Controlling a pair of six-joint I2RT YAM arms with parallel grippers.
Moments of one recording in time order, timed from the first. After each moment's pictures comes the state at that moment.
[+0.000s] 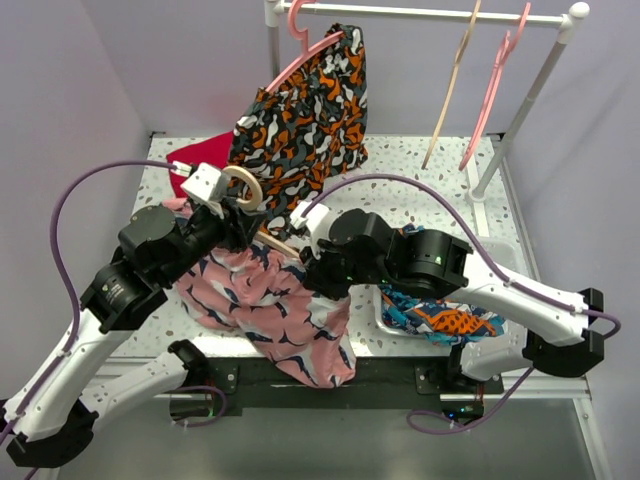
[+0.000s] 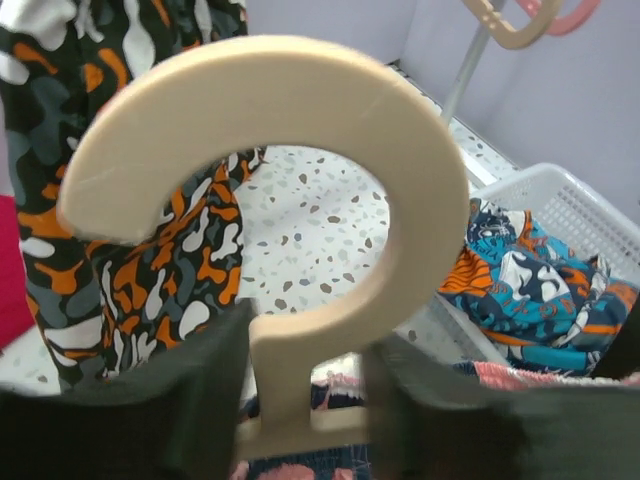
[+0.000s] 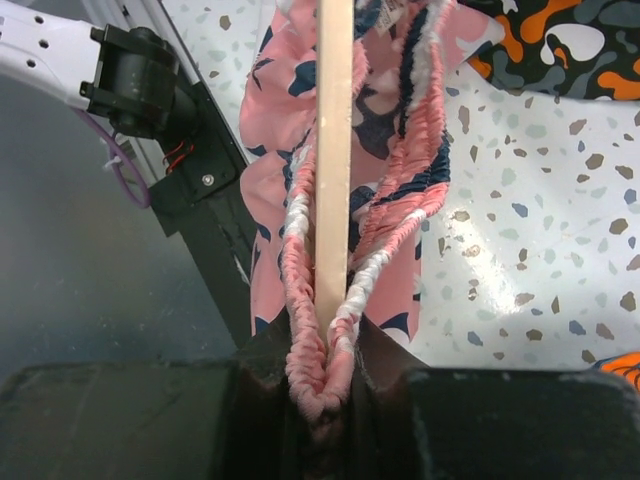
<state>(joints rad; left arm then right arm) -0.69 0.79 1.20 -0.51 -0.08 -0.14 1.24 1.35 1.62 -0.91 0.06 0.23</state>
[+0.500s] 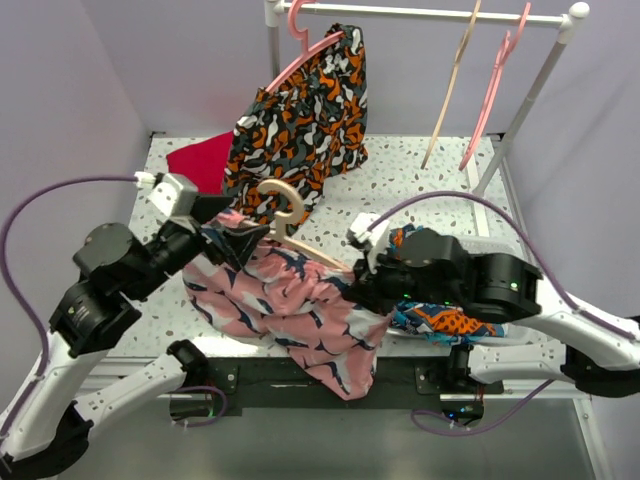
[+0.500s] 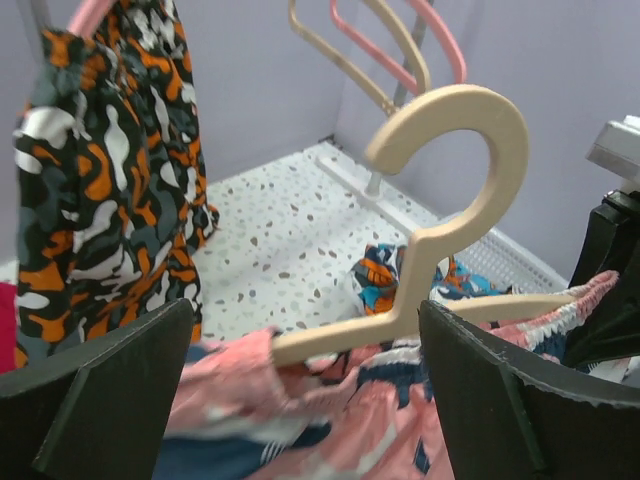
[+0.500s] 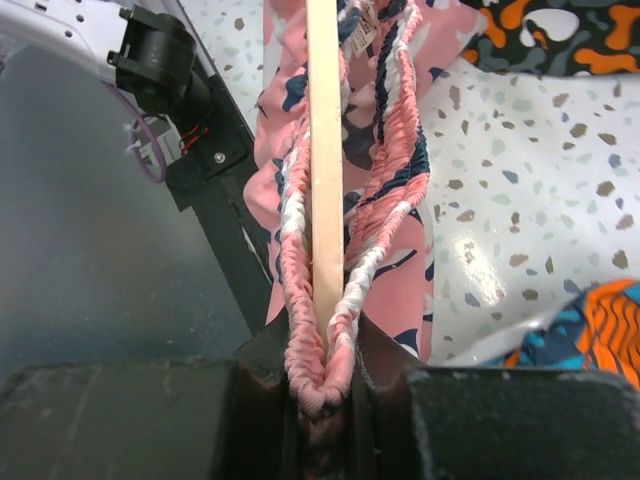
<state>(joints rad) -0.71 0.70 1.25 -0.51 0.04 -0.16 1.26 1.04 1.42 -0.91 0.08 0.26</state>
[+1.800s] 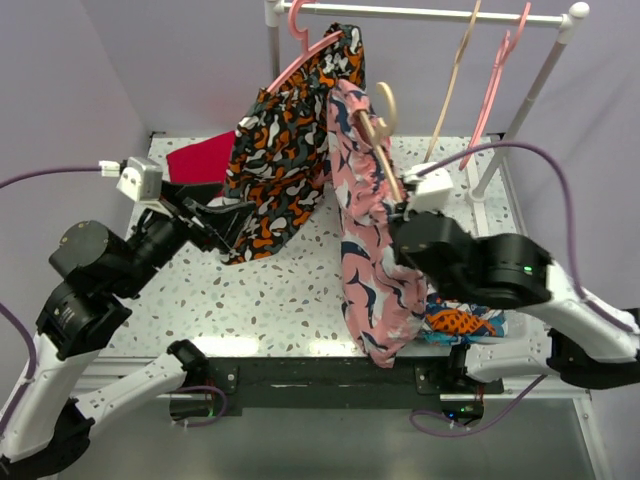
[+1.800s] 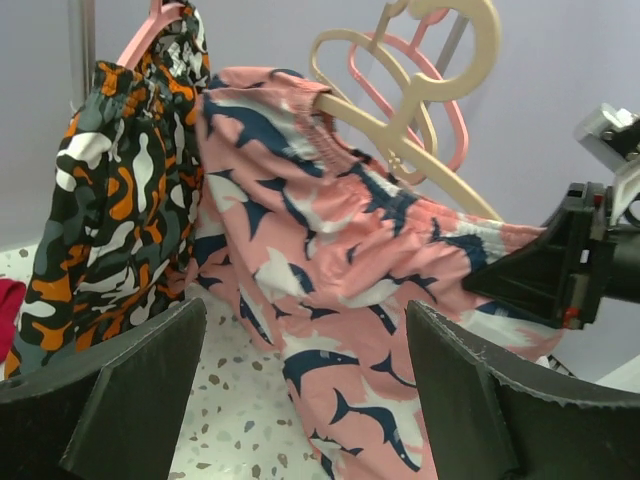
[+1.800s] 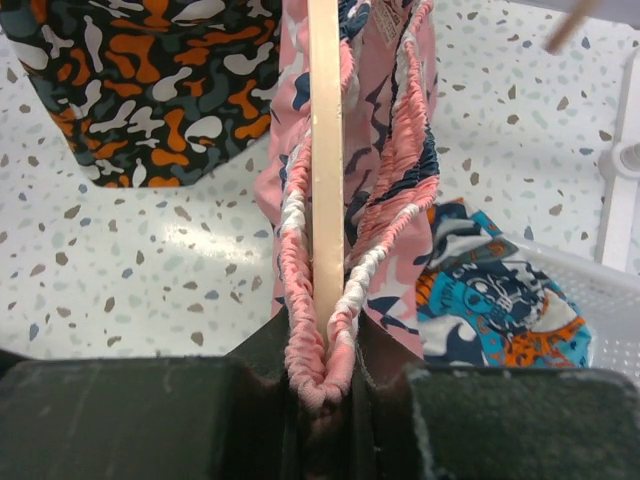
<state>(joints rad) -0.70 0.73 1.34 -0.48 -0.06 -0.30 1.26 1.15 1.69 -1.20 0.88 0.58</state>
